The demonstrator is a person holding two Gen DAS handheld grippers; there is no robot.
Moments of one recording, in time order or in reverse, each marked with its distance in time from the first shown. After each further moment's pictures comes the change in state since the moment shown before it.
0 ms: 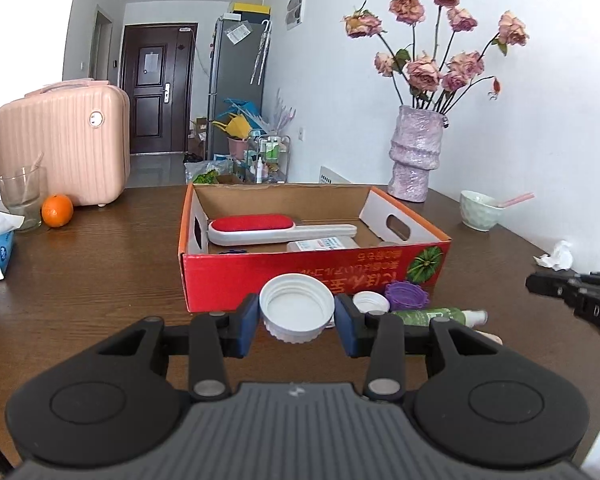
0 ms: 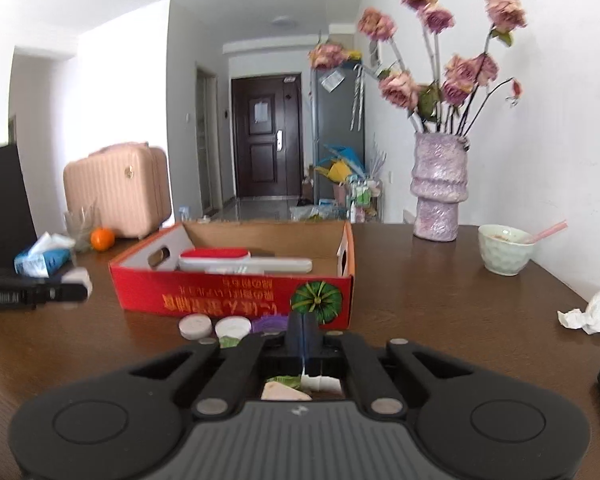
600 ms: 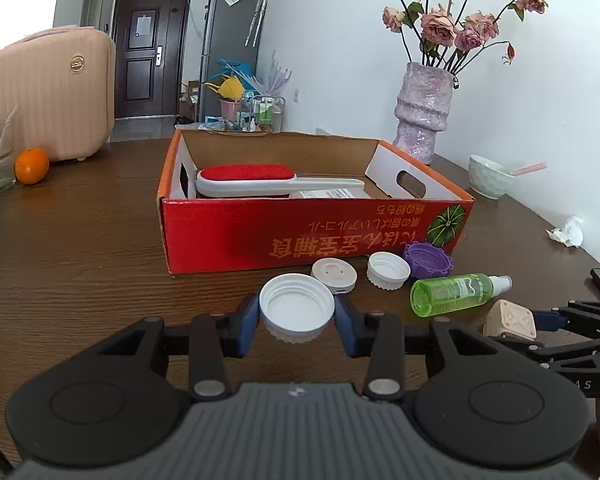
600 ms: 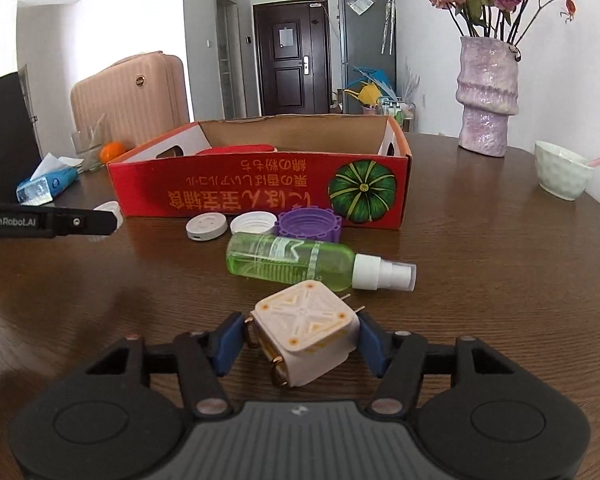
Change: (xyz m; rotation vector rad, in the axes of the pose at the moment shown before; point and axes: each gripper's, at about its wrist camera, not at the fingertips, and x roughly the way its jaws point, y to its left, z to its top) left arm 0.054 0.014 -0.020 -0.019 0.108 -0.036; right arm 0.060 0.017 -0.044 -0.016 0.218 0.066
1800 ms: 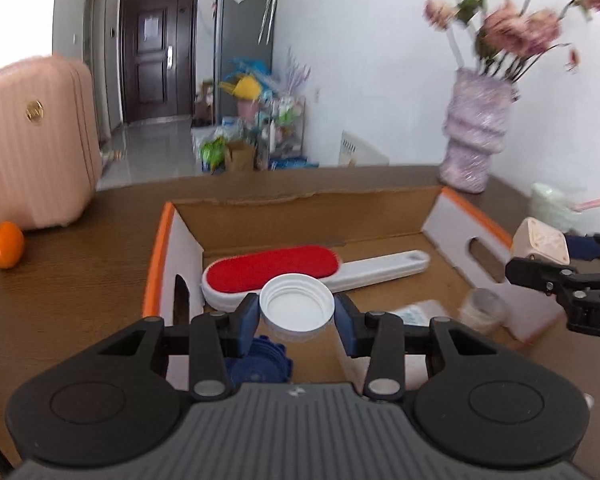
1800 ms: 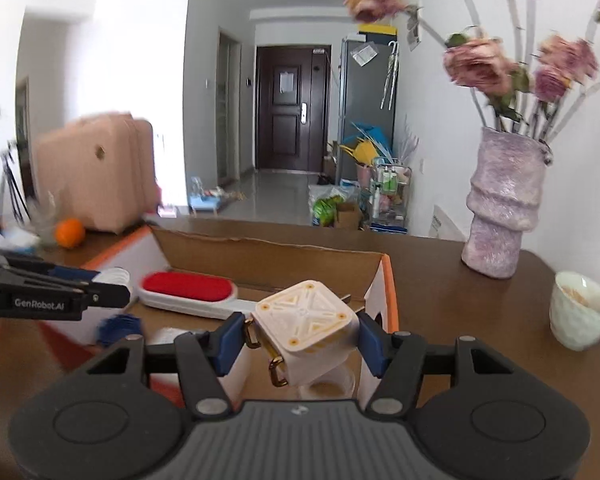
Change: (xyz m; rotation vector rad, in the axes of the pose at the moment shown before) left arm 0.124 0.023 0.120 0.033 0.047 0.085; right arm 0.099 -0.023 0.164 -0.093 -0.118 -0.070
